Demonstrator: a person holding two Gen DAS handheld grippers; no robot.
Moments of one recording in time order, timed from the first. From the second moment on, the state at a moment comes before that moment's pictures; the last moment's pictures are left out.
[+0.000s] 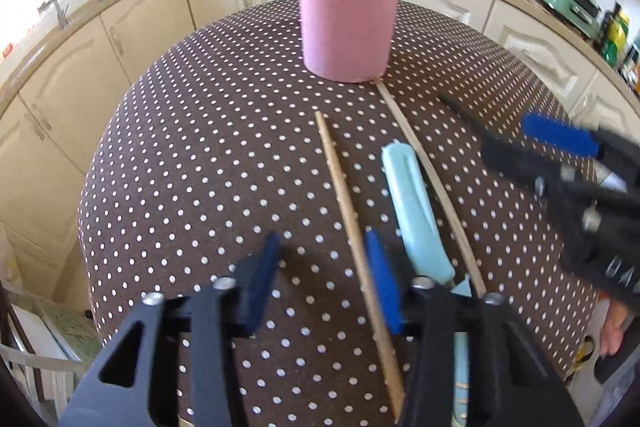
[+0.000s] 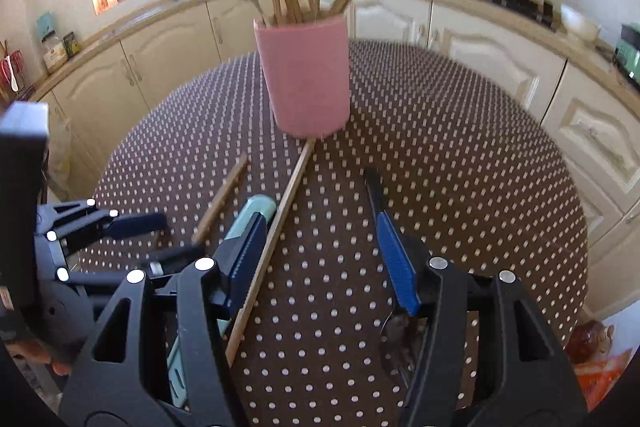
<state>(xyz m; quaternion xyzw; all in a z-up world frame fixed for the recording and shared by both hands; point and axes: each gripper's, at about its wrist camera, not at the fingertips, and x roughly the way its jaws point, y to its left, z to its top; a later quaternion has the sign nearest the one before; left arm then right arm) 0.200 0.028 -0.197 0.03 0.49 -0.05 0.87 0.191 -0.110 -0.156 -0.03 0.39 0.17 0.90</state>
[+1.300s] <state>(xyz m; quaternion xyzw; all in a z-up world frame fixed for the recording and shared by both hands) 0.210 0.048 -0.133 -0.06 0.40 -0.07 0.91 0.212 -0.129 -0.157 0.01 0.45 0.24 0.86</state>
